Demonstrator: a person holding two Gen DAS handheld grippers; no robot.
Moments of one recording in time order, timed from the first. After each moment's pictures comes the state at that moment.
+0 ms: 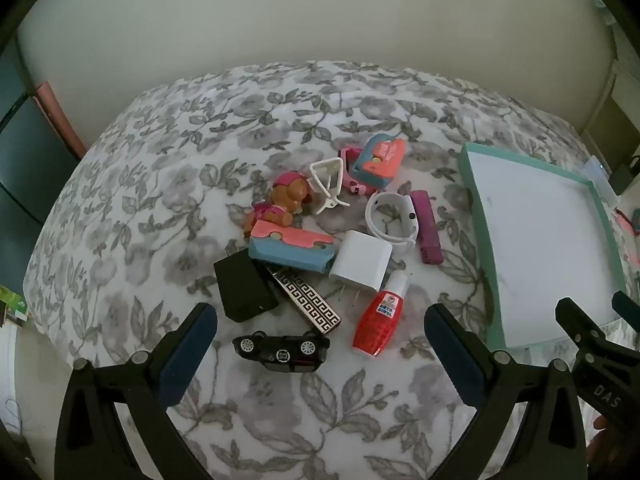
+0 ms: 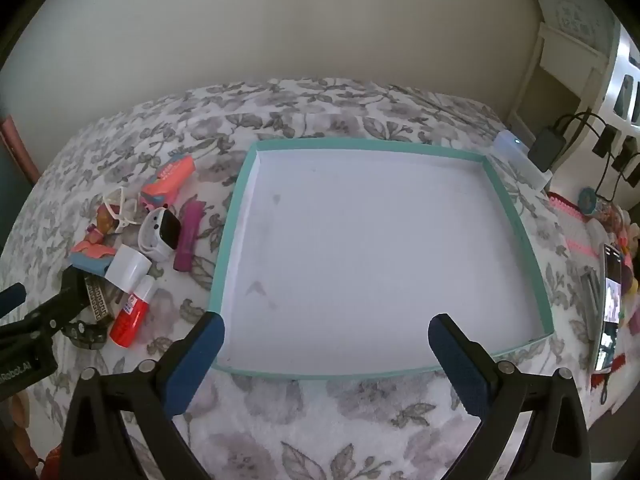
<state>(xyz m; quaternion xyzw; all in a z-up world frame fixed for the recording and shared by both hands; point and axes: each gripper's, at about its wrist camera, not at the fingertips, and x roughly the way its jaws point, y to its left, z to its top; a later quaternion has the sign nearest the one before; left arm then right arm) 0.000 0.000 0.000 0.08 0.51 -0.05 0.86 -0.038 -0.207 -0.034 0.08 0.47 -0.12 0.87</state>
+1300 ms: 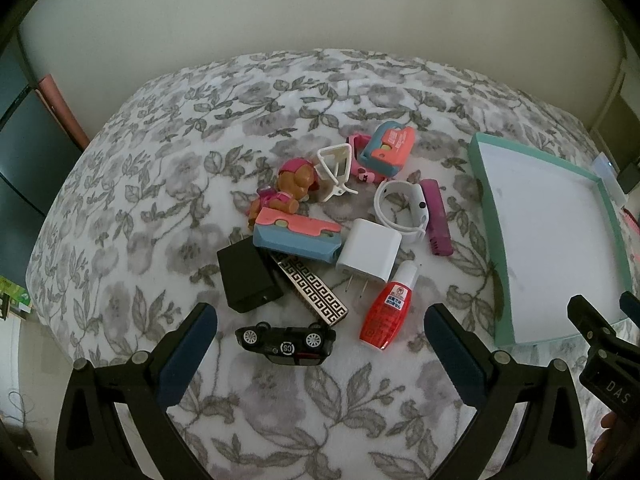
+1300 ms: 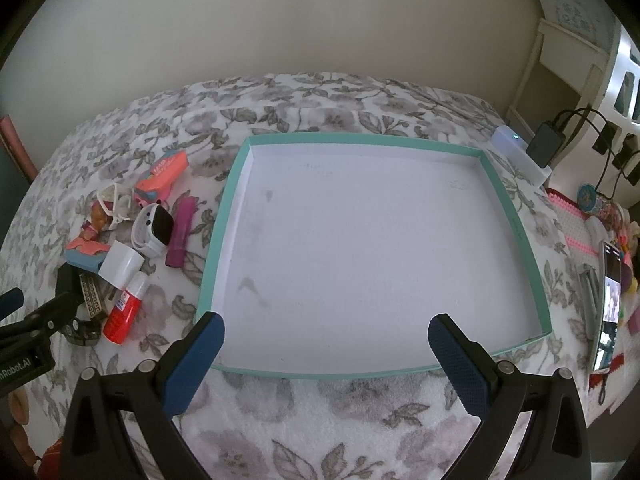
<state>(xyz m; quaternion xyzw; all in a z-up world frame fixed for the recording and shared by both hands) 0.000 0.005 -0.010 0.08 0.52 -0.04 0.85 -0.037 -0.210 -0.036 0.08 0.48 -0.12 0.86</state>
